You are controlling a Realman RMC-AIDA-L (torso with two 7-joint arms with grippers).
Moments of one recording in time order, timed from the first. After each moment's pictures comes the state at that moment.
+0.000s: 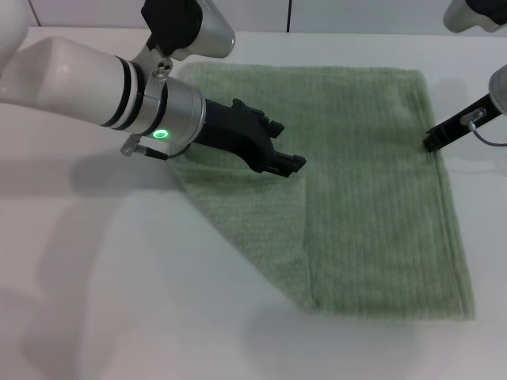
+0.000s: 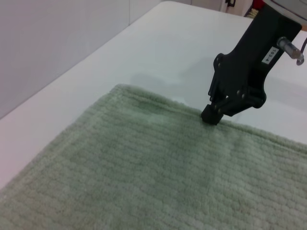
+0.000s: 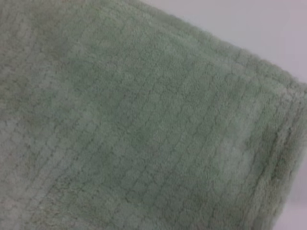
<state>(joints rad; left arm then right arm) -0.73 -2.07 1.42 0.82 2.02 1.07 -1.89 0.99 1.94 -1.06 -0.43 -2.67 -1.04 2.41</state>
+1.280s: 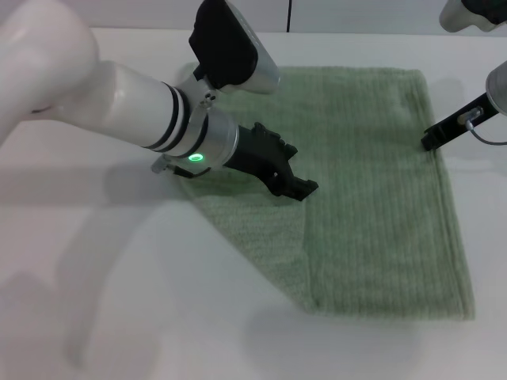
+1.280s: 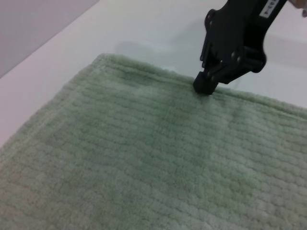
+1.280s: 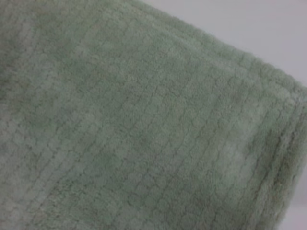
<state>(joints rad) -0.77 -2.08 1.64 0.77 2.01 0.91 -1.98 1.00 1.94 -1.07 -0.42 -2.67 -1.04 2.41</state>
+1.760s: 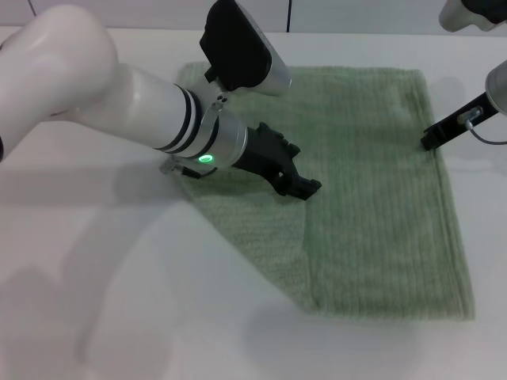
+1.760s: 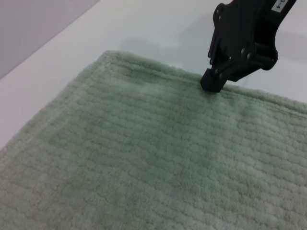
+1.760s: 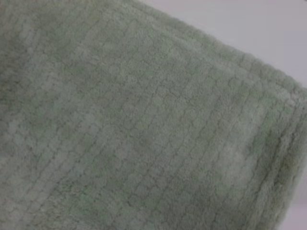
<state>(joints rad) -0.79 -2.08 1.72 0.75 2.01 0.84 -2.04 1.00 1.94 -1.07 -0.42 -2.67 -1.04 2.41</state>
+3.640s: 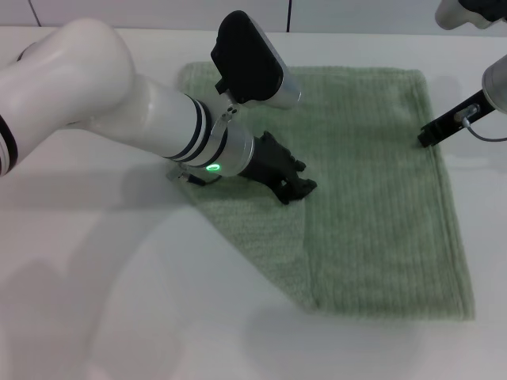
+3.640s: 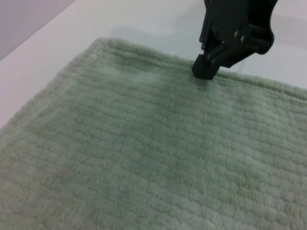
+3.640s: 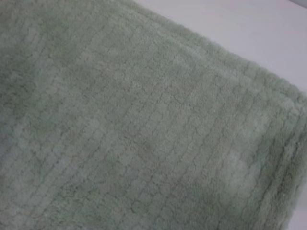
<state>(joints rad) -0.82 -2.08 1.80 0.70 1.98 0.78 -2.05 1.01 1.94 -1.07 -0.42 -2.67 -1.03 2.40</state>
